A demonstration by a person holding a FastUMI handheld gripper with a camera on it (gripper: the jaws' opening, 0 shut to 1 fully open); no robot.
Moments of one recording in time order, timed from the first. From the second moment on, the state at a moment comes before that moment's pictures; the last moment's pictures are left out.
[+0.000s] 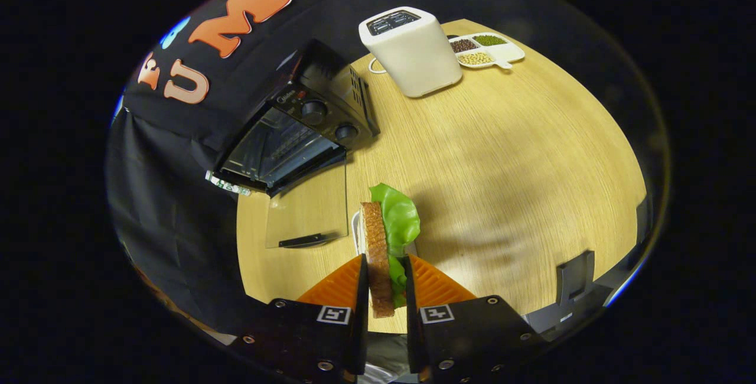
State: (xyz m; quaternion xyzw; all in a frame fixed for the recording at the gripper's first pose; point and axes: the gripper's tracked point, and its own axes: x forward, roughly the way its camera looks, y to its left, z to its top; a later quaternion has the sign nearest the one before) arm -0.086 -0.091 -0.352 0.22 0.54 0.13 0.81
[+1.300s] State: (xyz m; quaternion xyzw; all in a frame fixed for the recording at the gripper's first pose) arm 0.029 0.097 -0.326 0.57 0.28 0.11 0.77
